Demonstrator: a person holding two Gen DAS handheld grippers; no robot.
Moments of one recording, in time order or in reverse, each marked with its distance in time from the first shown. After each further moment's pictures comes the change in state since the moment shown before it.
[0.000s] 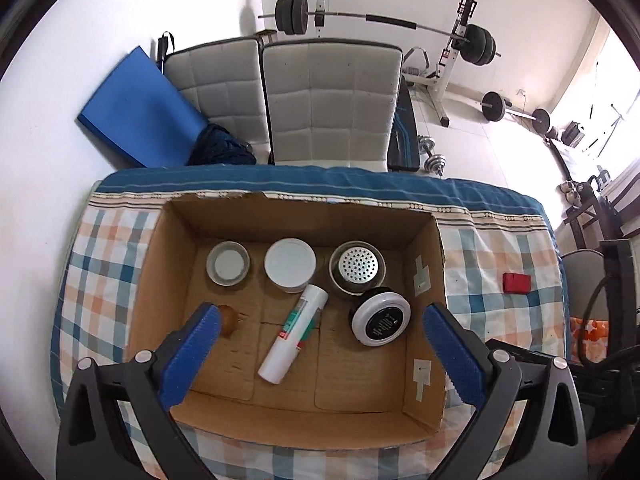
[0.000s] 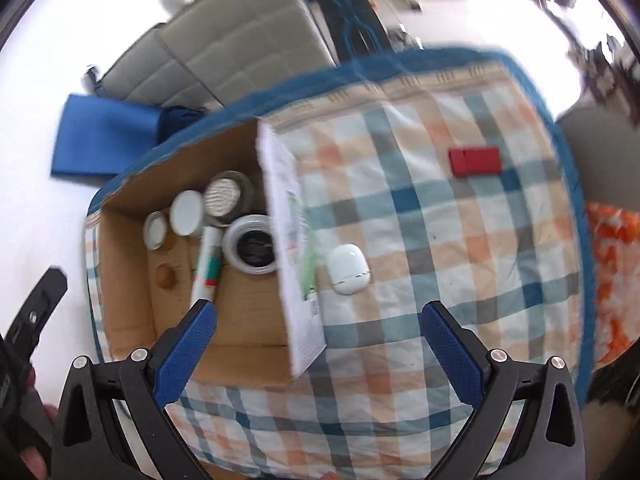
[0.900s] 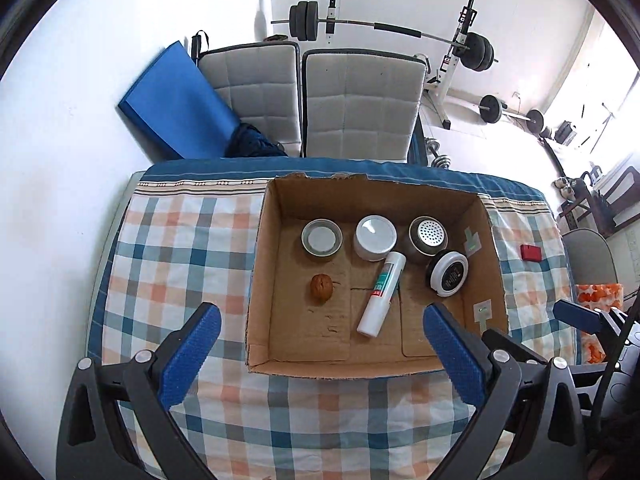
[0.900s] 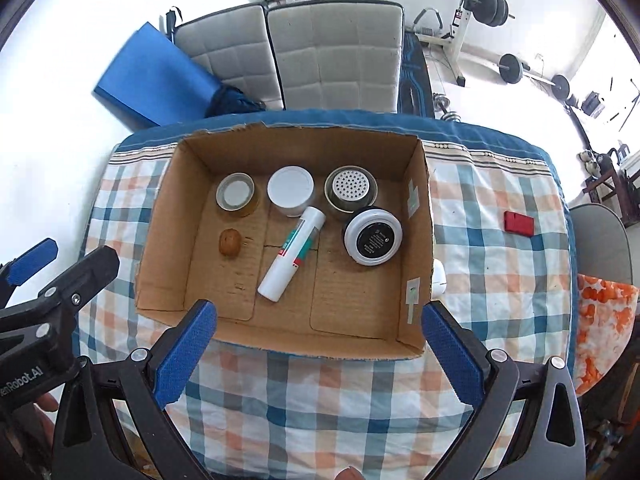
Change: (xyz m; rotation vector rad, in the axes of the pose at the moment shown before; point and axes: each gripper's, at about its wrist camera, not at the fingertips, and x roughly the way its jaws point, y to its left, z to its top) left arm -0.080 0.137 -0.044 0.027 -0.049 -0.027; right arm -0.028 0.195 -0.102 -0.342 -0.189 -0.140
